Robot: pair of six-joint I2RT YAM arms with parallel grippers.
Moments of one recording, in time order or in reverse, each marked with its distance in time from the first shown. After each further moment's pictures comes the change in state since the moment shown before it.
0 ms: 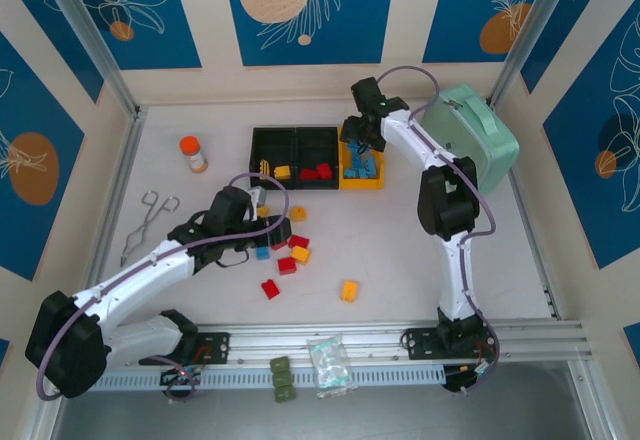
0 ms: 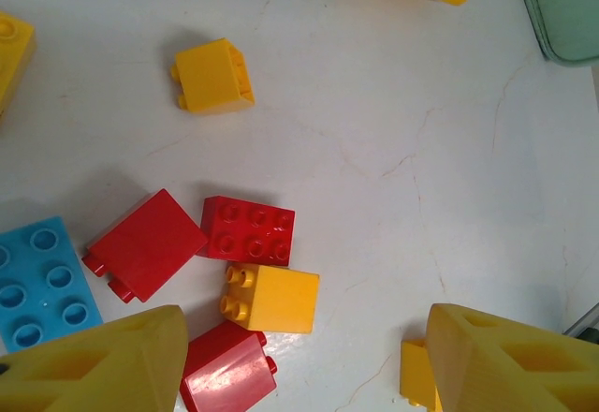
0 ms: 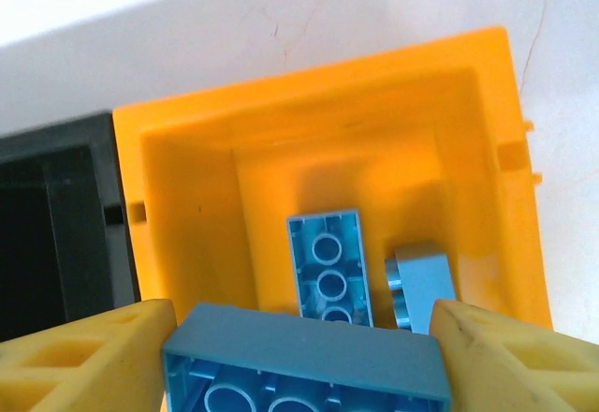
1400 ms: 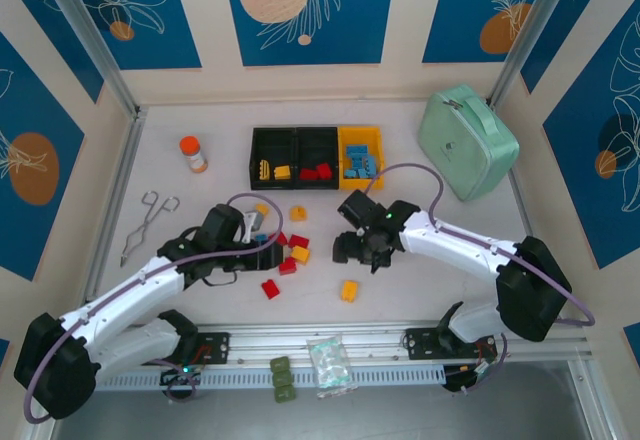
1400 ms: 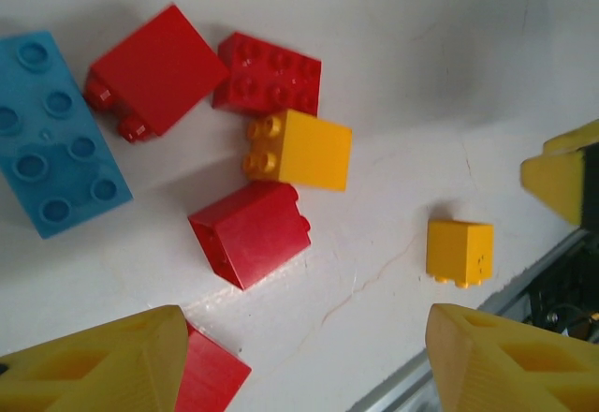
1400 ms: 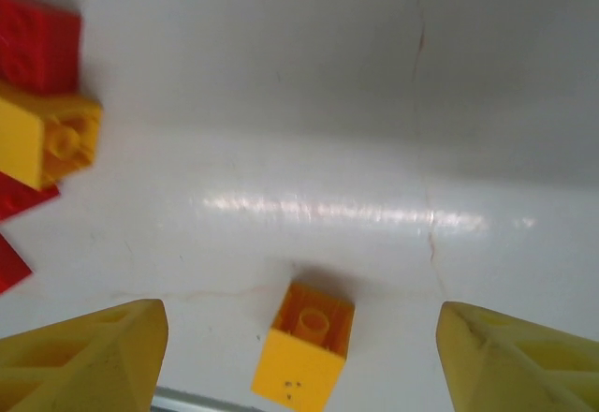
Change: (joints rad) left arm 0.000 -0.137 -0.122 -0.144 0.128 0.056; right arm 0.480 -0.835 -1.116 0.030 -0.148 0.327
